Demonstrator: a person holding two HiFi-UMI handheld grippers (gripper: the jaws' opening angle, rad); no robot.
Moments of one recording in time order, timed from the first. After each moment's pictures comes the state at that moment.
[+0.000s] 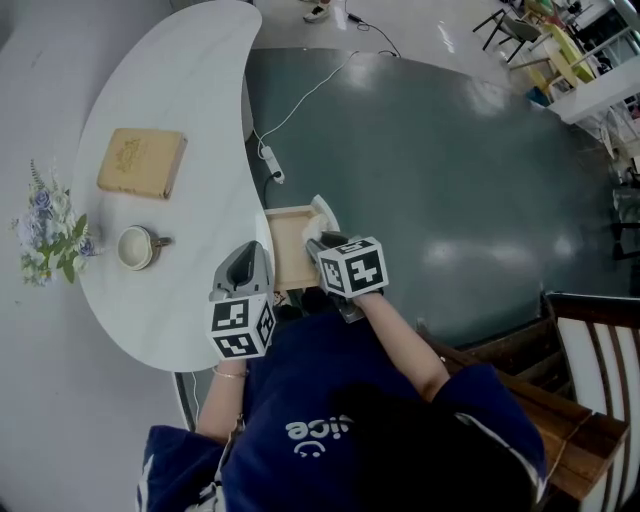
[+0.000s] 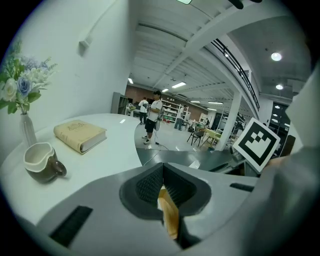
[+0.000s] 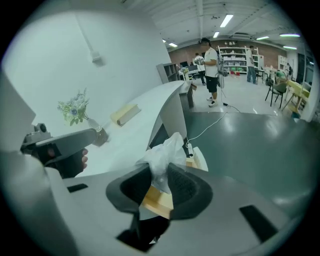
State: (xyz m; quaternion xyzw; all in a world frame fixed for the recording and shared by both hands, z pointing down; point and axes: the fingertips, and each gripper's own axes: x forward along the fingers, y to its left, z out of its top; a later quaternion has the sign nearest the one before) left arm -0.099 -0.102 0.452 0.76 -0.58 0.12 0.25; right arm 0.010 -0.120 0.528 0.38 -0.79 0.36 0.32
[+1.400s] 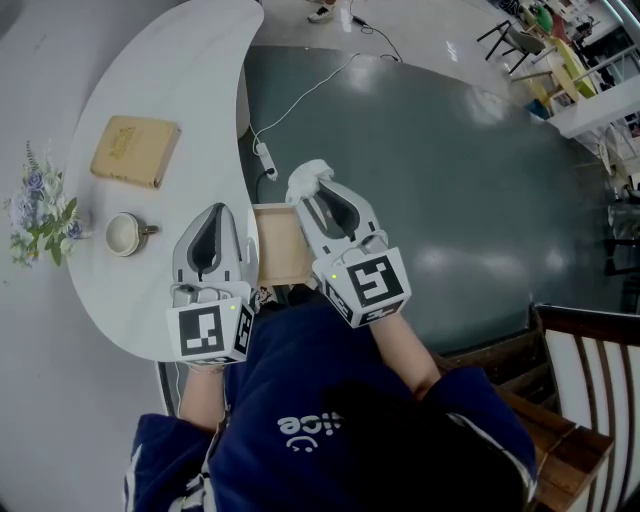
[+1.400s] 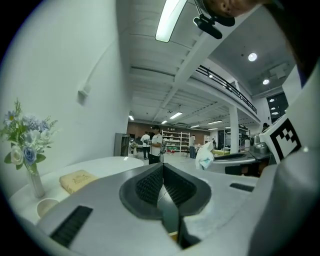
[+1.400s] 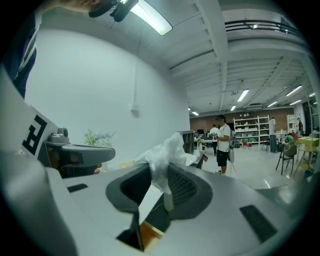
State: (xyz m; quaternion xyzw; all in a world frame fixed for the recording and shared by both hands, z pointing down) left arm -0.109 -0.124 0.316 0.77 -0.64 0.02 0.07; right arm 0.000 -0.160 0.328 0.40 -0.91 0.05 0.08
